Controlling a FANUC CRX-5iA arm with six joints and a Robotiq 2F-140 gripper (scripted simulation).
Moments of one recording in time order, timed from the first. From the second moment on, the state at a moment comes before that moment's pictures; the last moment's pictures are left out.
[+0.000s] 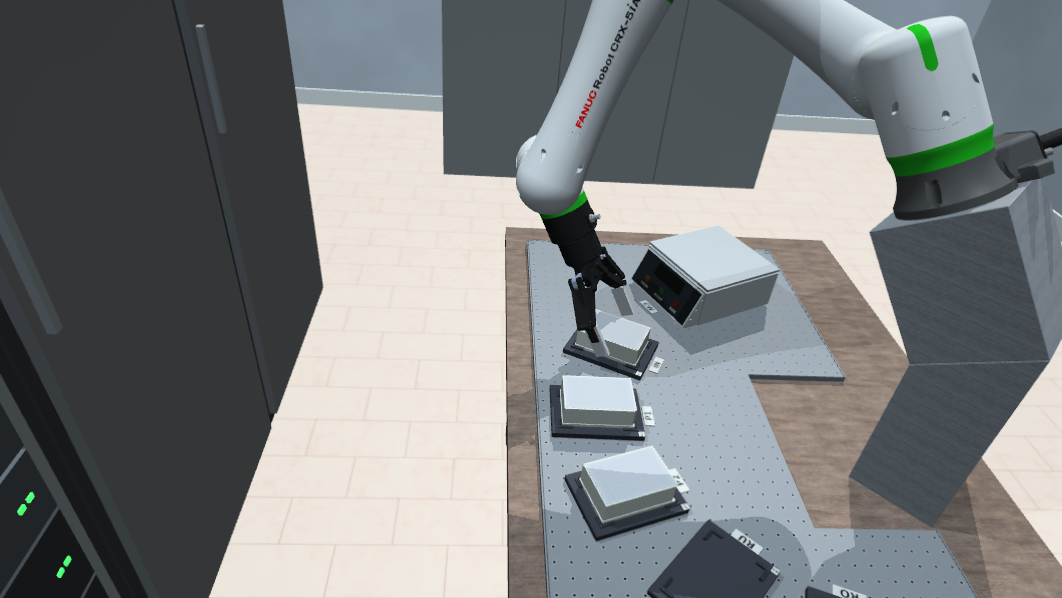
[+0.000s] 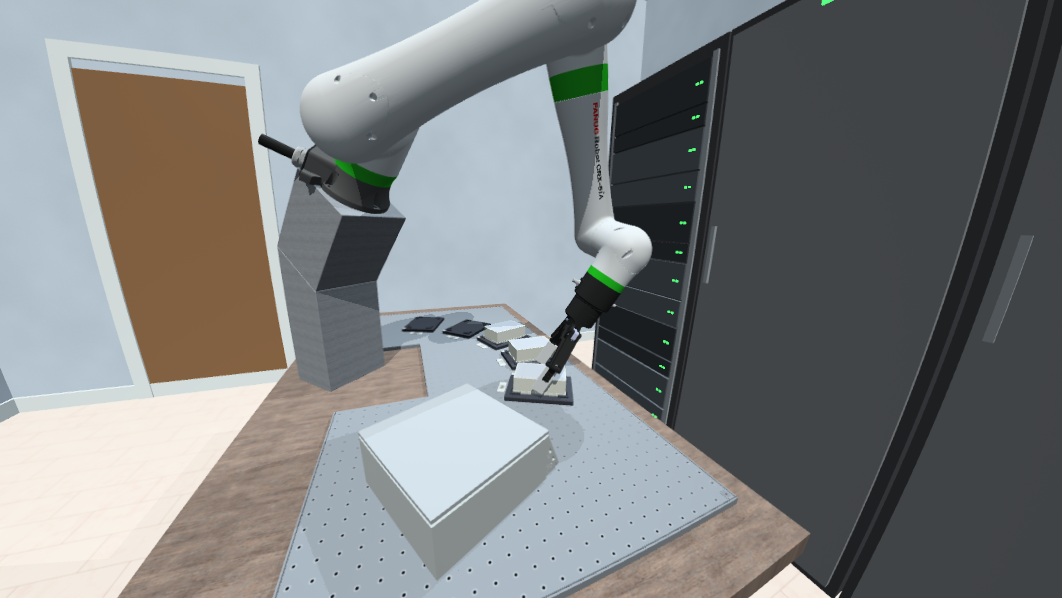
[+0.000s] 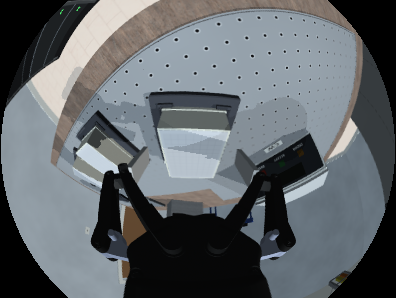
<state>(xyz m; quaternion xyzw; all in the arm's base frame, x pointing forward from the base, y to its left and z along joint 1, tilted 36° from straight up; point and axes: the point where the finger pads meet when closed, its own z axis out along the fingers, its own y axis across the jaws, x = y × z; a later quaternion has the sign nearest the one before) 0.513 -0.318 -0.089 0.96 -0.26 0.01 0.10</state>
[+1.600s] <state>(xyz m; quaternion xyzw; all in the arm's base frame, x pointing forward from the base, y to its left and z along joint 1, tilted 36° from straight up) 0.516 -0.321 -0.095 0.96 -0.26 0.01 0.10</state>
